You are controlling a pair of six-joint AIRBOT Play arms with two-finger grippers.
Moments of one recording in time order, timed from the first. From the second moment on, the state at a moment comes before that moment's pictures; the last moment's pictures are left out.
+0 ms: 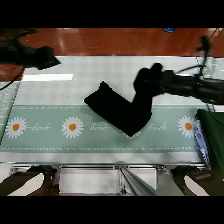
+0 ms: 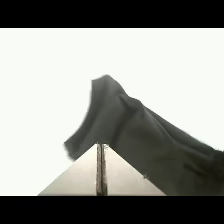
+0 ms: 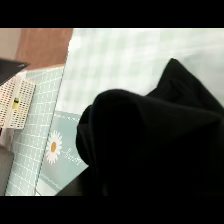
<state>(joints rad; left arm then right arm) -0.01 -1.14 1.37 1.07 -1.17 -1.46 0.16 -0.95 0.95 -0.53 0.93 1.38</state>
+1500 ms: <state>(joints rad) 0.07 -0.63 0.55 1.00 -0.94 -1.45 0.11 -0.67 0.59 -1.33 1.01 2.07</state>
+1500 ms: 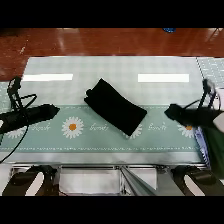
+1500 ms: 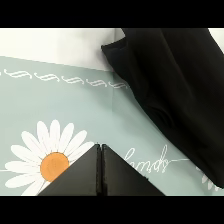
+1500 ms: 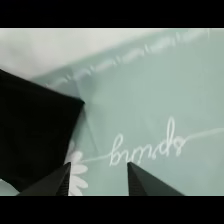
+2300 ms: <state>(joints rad) 0.07 -0.63 0.55 1.00 -0.94 -1.45 0.17 -1.04 0.33 -0.50 0.70 1.56</state>
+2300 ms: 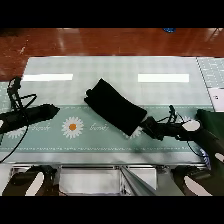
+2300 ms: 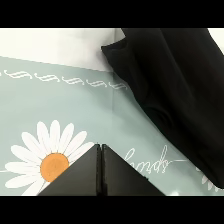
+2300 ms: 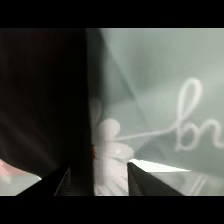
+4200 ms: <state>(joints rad) 0.07 -0.63 0.55 1.00 -0.88 -1.45 -0.87 -1.06 1.68 -1.18 1.73 1.61</state>
